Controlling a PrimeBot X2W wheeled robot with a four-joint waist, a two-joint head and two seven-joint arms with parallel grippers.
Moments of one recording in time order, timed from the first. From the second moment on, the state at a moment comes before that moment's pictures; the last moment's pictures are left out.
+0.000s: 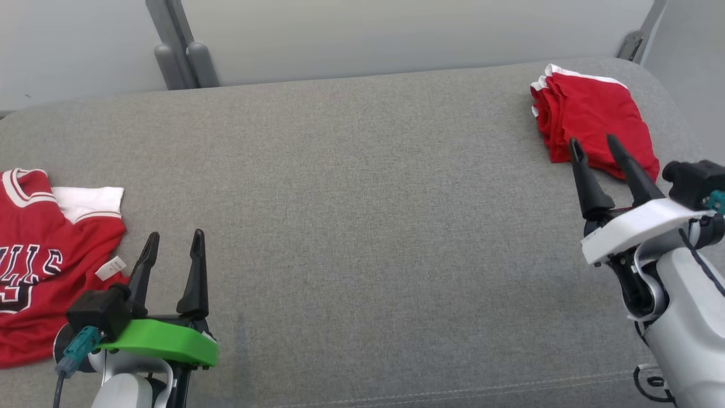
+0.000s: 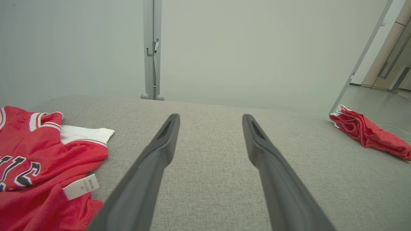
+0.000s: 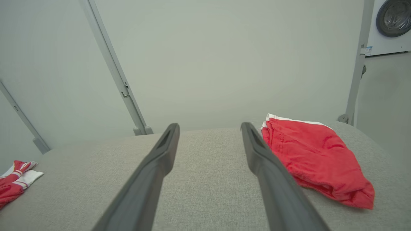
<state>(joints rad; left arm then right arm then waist) -0.08 0.07 -0.11 0.18 -0.37 -0.12 -0.25 -0.37 -0.32 0.33 0.44 0.57 0.10 -0.25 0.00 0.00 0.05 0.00</state>
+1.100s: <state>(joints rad) -0.05 0.05 -0.11 0.15 -0.37 -0.12 -0.25 -0.07 -0.23 0.26 0.10 0.39 0.01 -0.25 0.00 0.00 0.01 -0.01</state>
